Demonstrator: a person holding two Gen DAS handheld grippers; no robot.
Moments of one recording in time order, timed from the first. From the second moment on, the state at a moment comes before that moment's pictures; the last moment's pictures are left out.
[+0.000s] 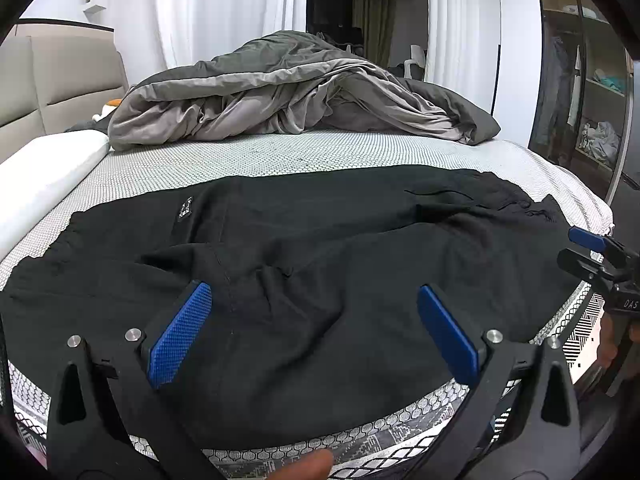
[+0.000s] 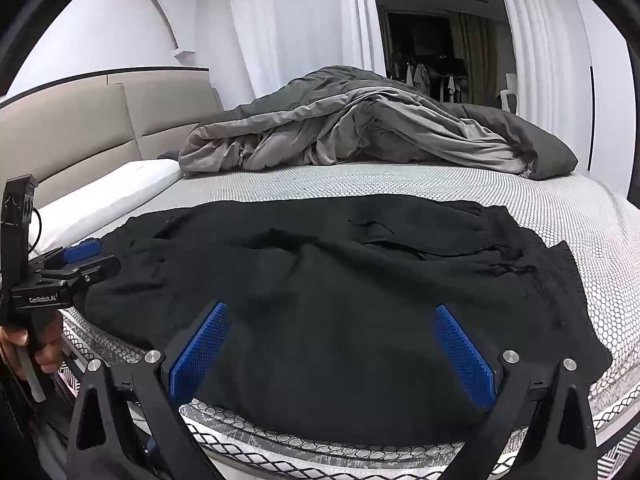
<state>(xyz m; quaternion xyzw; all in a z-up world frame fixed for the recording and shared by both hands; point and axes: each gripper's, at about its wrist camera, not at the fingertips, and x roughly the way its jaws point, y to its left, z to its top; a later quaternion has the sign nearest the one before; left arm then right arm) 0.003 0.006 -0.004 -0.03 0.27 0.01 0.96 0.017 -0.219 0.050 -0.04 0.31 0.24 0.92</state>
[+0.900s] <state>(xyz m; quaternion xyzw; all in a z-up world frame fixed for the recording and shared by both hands) 0.002 0.009 -0.004 -0.03 0.27 0.02 0.96 0.015 -0.215 0.048 -0.05 0.32 0.24 0.92</state>
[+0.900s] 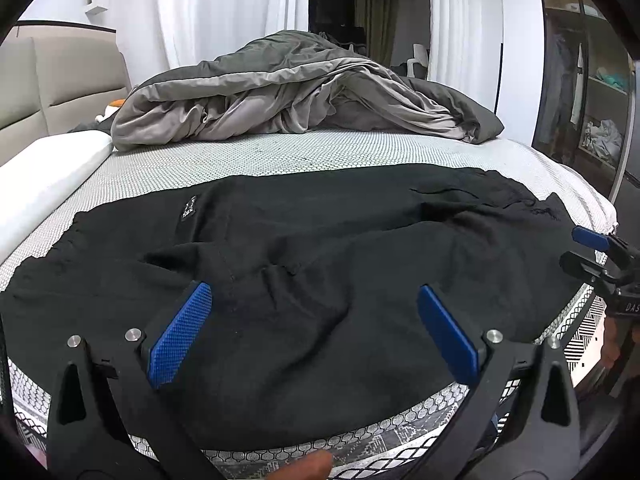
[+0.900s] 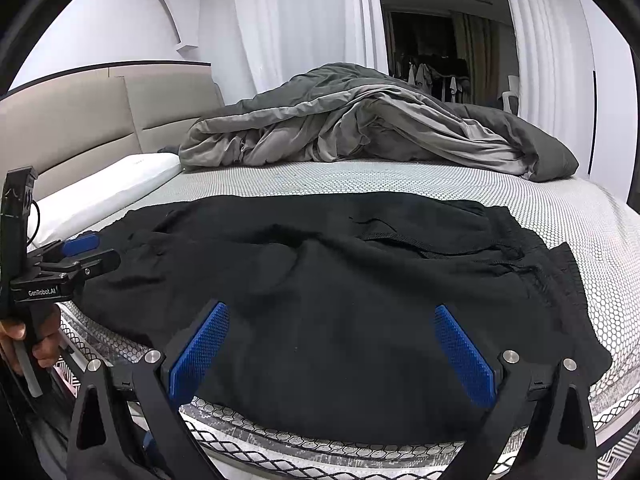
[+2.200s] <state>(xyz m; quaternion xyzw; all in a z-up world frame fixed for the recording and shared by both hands) 0.004 0.007 -0.004 -0.03 0.27 0.02 0.96 0.014 -0.209 0.046 -0.06 0.32 0.25 0.91</state>
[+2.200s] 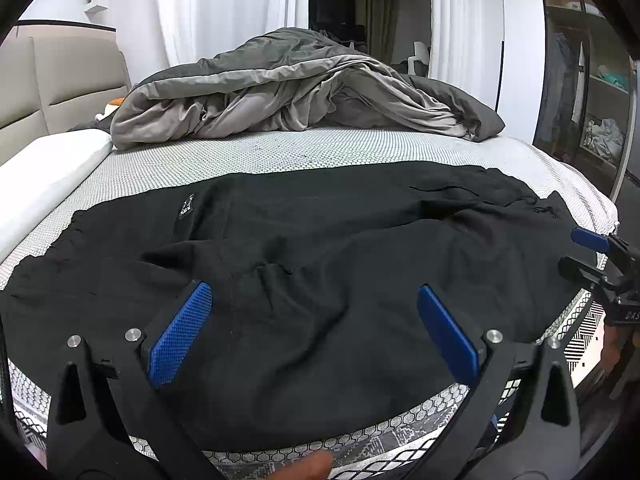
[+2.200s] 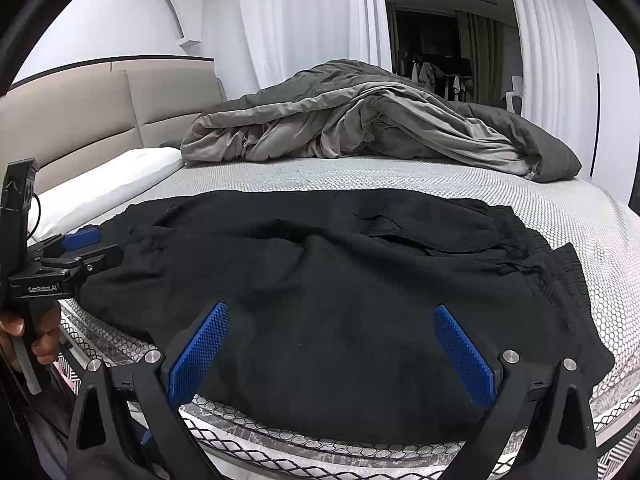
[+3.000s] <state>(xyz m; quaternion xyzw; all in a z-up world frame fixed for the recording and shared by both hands) 0.008 0.063 -0.003 -0.10 0.28 0.07 0.95 0.036 -0.231 0.058 -0.04 0.33 0.26 0.91</state>
